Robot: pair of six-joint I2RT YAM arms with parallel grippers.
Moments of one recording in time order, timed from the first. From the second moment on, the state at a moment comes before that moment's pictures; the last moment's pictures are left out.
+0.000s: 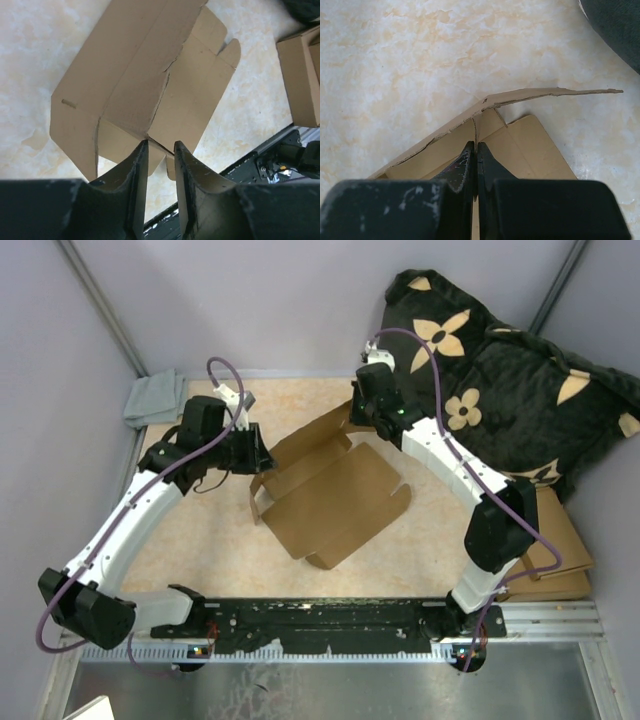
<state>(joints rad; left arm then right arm) -0.43 1.23 1.27 -0.69 0.28 -0.36 0.55 1.69 1.56 -0.44 0.24 0.44</state>
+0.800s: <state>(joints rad) -0.43 1.29 1.32 -0.80 0.04 -0.34 0.55 1.58 1.45 -0.46 0.23 0.42</state>
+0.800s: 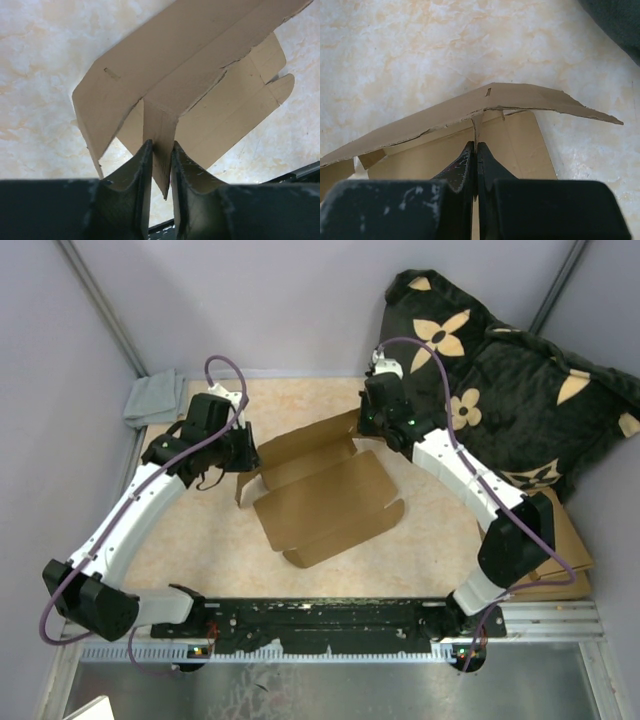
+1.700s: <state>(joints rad) -0.43 1.38 1.59 -0.81 -0.07 -0.27 0.57 1.48 1.61 -0.72 0.19 0.47</state>
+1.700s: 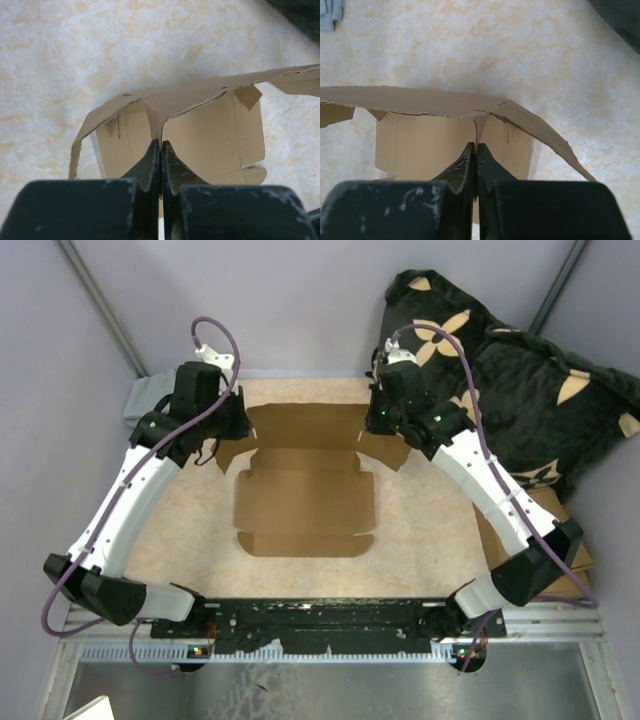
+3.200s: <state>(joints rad) -0.43 1.22 1.14 -0.47 -0.06 -0.33 0.68 1.44 1.26 -0.43 0.41 0.32</state>
